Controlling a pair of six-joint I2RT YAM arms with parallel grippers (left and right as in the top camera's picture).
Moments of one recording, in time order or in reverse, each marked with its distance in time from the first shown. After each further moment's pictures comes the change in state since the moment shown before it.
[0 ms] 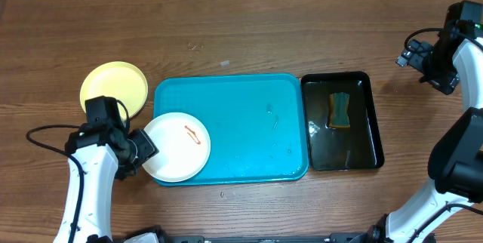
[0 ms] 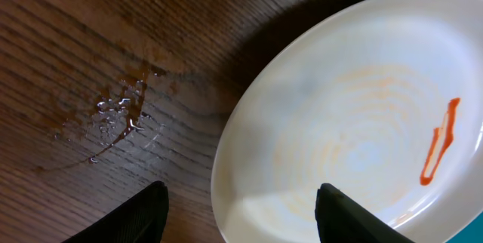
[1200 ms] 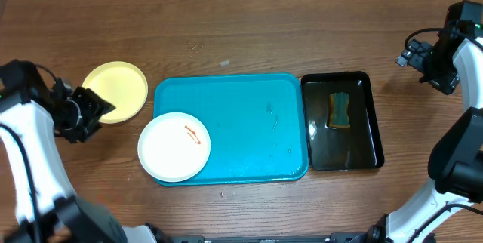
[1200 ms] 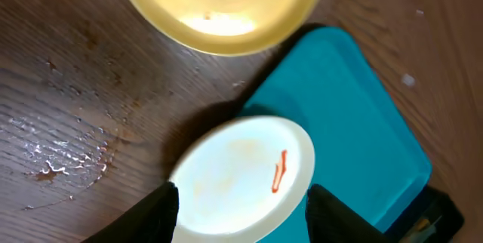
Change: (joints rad) left arm 0.263 0.229 0.552 -0.267 0.320 0.103; right arm 0.000 0.000 0.000 0.000 0.000 0.000
